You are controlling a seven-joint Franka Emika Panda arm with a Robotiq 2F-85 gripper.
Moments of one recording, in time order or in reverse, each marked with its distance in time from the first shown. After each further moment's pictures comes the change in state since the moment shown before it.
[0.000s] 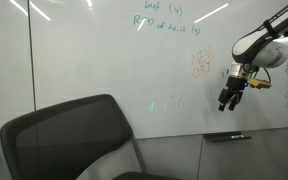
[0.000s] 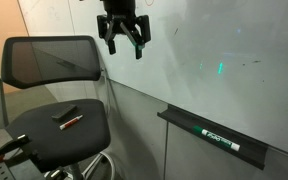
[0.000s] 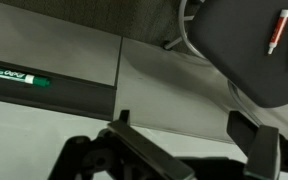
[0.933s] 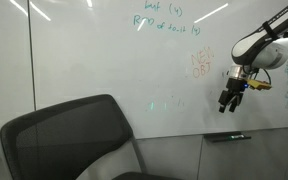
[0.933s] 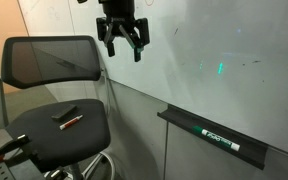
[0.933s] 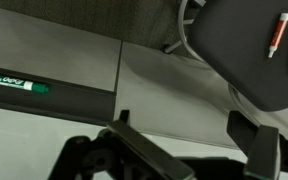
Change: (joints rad) arm -0.014 0.007 0.015 -0.009 0.000 -0.001 0.010
